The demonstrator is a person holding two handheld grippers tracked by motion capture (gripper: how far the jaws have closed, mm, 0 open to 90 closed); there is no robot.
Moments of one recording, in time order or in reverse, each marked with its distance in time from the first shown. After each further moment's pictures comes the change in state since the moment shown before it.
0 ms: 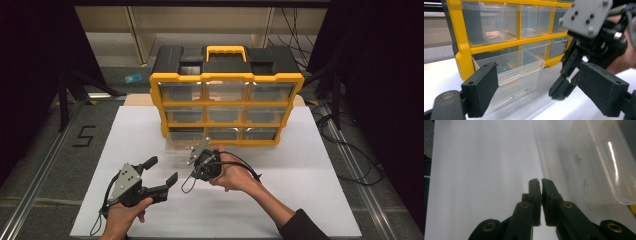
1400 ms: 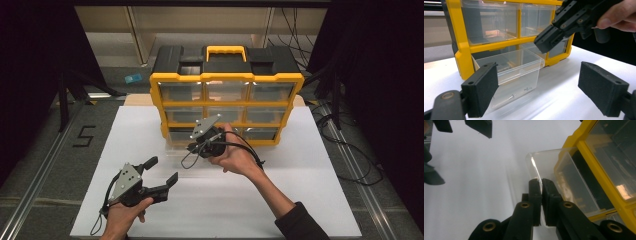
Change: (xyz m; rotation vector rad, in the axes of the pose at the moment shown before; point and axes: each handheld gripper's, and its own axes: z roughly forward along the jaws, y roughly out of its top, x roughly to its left) left arm 0.001 -0.001 0.001 0.003 0.002 0.013; right arm -0.026 0.027 -0.047 -0.213 -0.122 0.022
